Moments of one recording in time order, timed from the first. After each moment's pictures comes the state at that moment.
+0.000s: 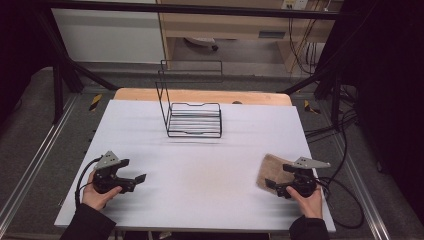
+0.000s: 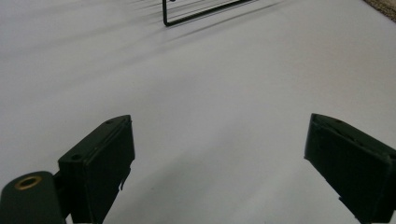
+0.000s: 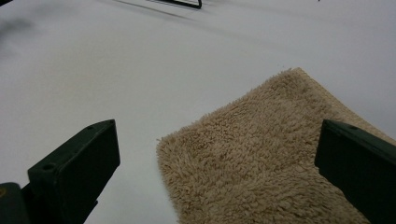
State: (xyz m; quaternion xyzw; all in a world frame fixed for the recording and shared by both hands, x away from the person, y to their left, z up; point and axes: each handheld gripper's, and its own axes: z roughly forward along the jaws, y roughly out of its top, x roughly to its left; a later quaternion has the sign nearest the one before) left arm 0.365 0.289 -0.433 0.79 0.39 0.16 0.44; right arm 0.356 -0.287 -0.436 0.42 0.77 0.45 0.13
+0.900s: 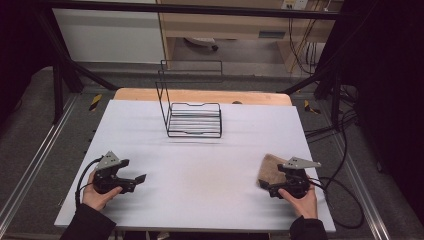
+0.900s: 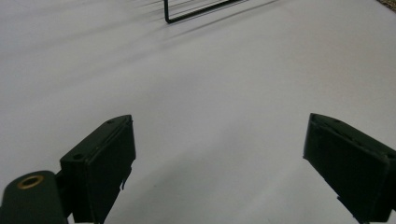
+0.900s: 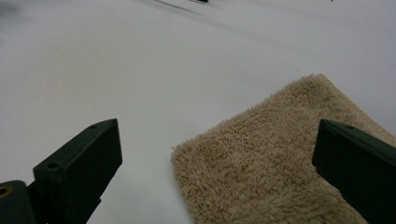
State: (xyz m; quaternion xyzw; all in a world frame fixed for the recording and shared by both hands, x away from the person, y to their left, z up) left arm 0.365 0.289 -0.435 0.80 0.39 0.16 0.43; right arm 0.354 -0.264 -0.433 0.42 0.79 0.43 0.14
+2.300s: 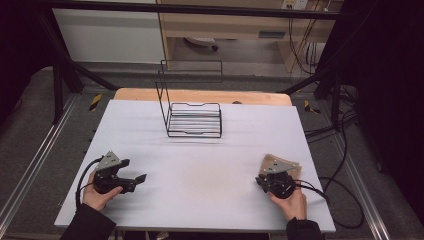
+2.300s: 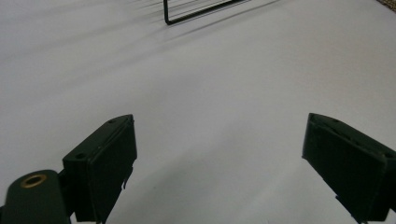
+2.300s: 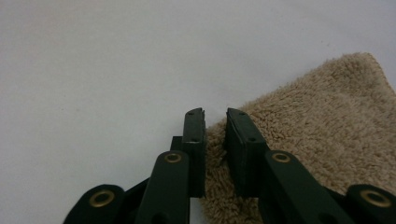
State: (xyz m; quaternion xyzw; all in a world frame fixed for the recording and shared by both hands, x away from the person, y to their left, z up) left arm 0.364 0.288 -0.434 0.80 0.39 0.16 0.43; right arm 0.354 -0.226 -0.446 0.40 0.84 0.32 0.19
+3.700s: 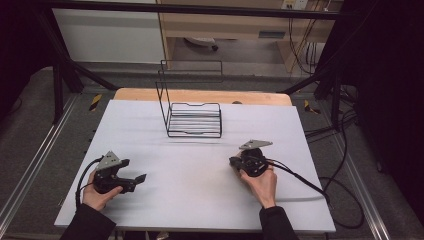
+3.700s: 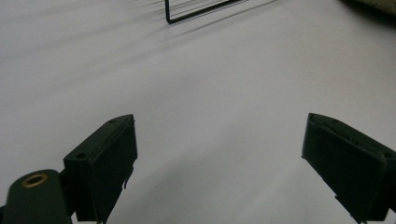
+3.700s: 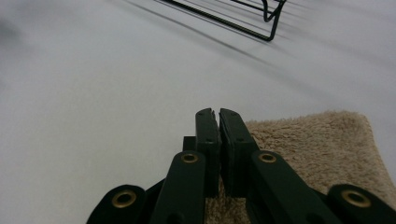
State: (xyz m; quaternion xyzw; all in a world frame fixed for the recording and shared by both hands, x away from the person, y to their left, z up) left arm 0.364 0.288 -0.434 0.80 0.39 0.16 0.43; right arm 0.399 -0.150 -0.410 0.43 0.81 0.38 0.13
